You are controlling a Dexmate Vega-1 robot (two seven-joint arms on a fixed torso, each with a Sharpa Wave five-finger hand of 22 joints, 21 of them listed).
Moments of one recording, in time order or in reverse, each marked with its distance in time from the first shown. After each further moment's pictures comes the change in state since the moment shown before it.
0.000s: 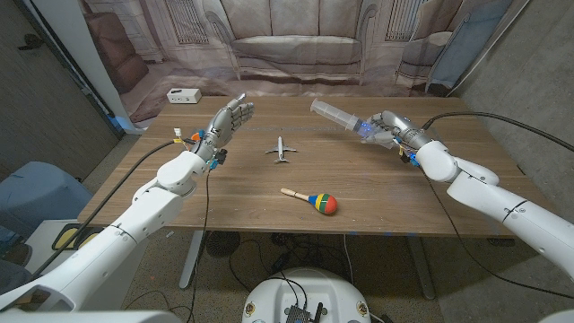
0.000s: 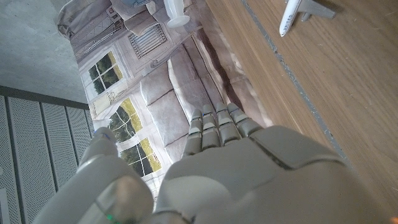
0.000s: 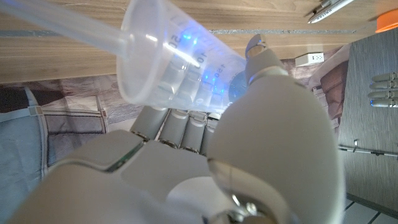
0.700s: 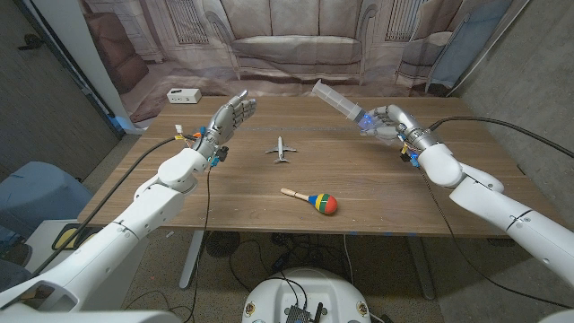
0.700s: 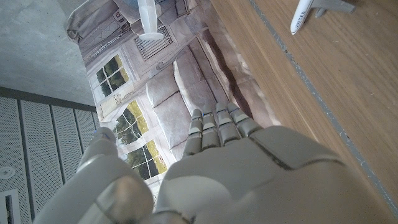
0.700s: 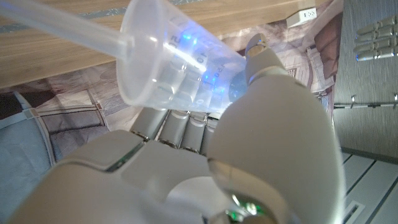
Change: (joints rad) left arm -0.022 -0.006 0.008 0.014 0.007 -0.020 -0.021; left_hand 0.000 0.000 0.000 0.000 0.000 0.000 0.000 0.000 0.000 0.000 0.000 0.000 0.000 0.000 0.000 0.000 0.000 0.000 0.000 0.000 0.000; right arm -0.077 0.026 0.079 -0.028 0.102 0.099 -0.069; right_hand 0.000 0.000 0.000 0.000 0.000 0.012 0.006 -0.009 0.001 0.009 0.006 0.002 0.018 0.000 0.000 0.000 0.020 -0.003 -0.003 0.011 0.000
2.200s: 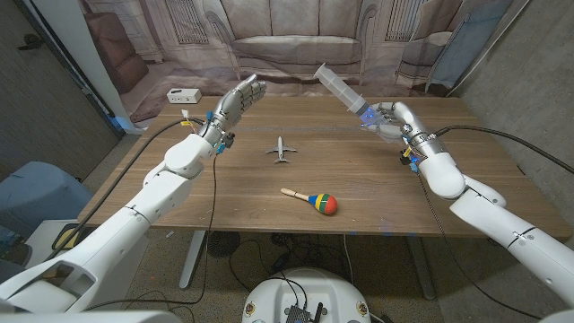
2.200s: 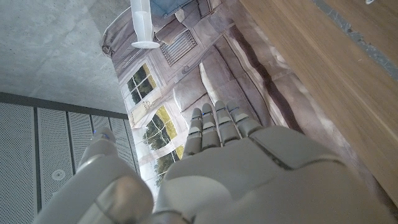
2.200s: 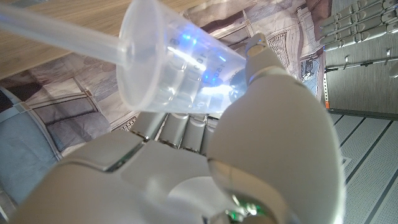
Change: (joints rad) left arm -0.113 -0.047 0.044 0.065 0.069 -0.108 -0.067; left_hand 0.000 0.000 -0.004 -0.004 0.000 0.007 0.004 -0.004 -0.002 0.014 -0.004 0.000 0.000 0.020 -0.009 0.000 0.000 0.016 0.004 0.000 0.000; right arm -0.115 0.043 0.084 -0.074 0.002 0.079 -0.088; right_hand 0.000 0.000 0.000 0.000 -0.004 0.010 -0.004 -0.017 0.000 0.003 0.003 0.002 0.028 0.002 0.001 -0.006 0.018 -0.005 -0.005 0.031 0.000
